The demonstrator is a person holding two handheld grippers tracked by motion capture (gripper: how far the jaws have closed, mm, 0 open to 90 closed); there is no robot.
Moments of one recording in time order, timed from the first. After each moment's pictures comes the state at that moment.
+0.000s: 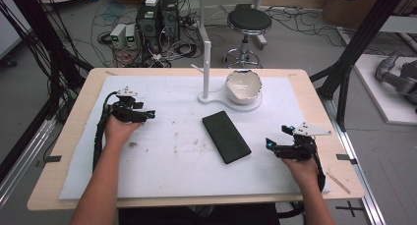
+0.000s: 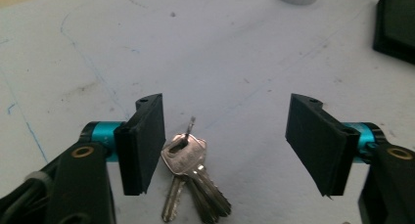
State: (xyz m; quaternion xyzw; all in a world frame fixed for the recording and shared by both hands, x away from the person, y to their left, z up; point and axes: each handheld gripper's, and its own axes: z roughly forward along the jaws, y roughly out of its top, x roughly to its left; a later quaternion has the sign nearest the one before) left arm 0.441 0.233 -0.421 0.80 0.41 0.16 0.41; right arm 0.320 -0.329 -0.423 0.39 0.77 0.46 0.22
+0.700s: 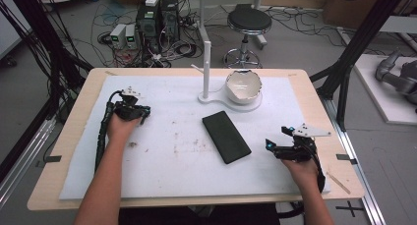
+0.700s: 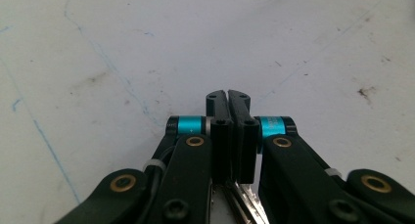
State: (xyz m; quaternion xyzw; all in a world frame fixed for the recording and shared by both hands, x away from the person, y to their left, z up) left arm 0.454 0.235 -0.433 0.82 0.41 0.16 0.38; right arm 0.319 -0.327 -0.425 0.39 0.77 0.45 0.22
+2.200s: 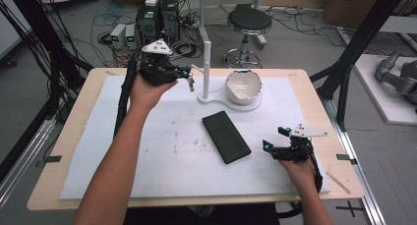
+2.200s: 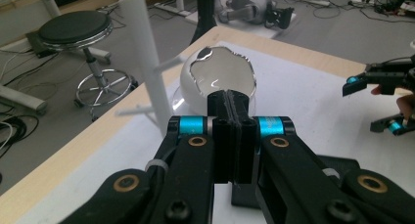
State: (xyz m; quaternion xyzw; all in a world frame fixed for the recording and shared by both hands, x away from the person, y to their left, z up) left arm 0.435 0.109 -0.249 0.81 0.24 0.16 0.51; right arm 0.319 -0.321 -0.428 0.39 0.77 0.46 0.21
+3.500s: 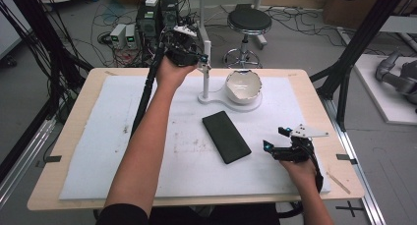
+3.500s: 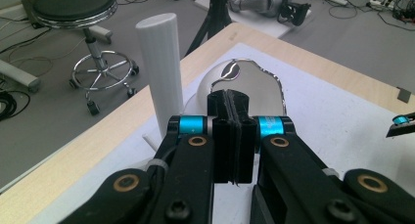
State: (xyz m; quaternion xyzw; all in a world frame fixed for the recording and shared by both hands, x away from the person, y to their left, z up) left arm 0.505 0.066 -0.254 0.81 0.30 0.14 0.48; right arm 0.319 -0.323 -0.428 0.38 0.77 0.46 0.20
